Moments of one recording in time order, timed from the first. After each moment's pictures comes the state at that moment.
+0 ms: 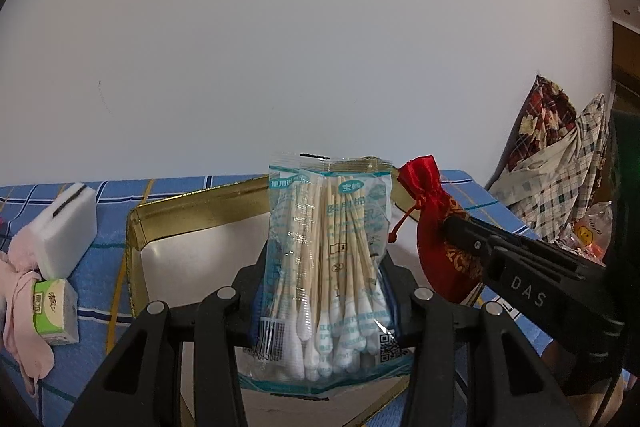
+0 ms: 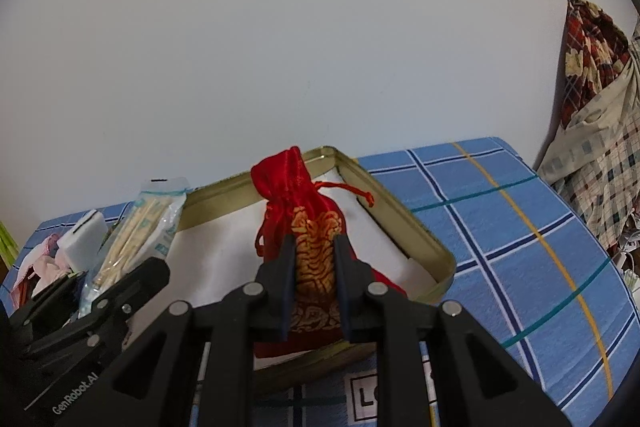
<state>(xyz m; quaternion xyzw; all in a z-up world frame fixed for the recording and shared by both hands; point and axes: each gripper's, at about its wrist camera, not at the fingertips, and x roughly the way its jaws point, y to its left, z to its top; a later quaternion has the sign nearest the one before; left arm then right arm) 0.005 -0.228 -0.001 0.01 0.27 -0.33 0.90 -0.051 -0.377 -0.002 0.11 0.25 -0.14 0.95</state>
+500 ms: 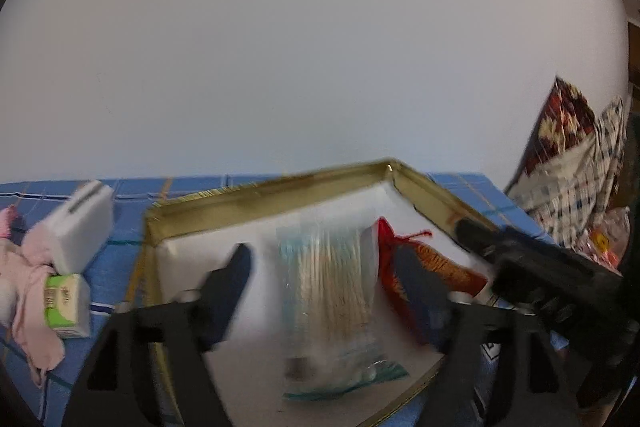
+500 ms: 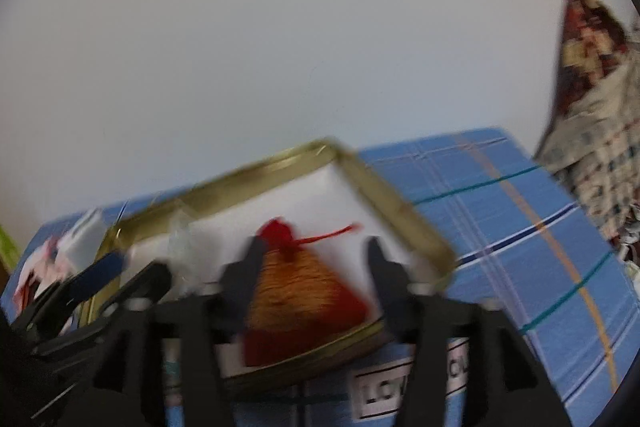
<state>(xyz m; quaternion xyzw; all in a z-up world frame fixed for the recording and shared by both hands) 0.002 -0.227 0.007 0.00 0.26 -0.29 0.92 -0.045 -0.377 0.000 0.12 0.25 -0.19 0.94</state>
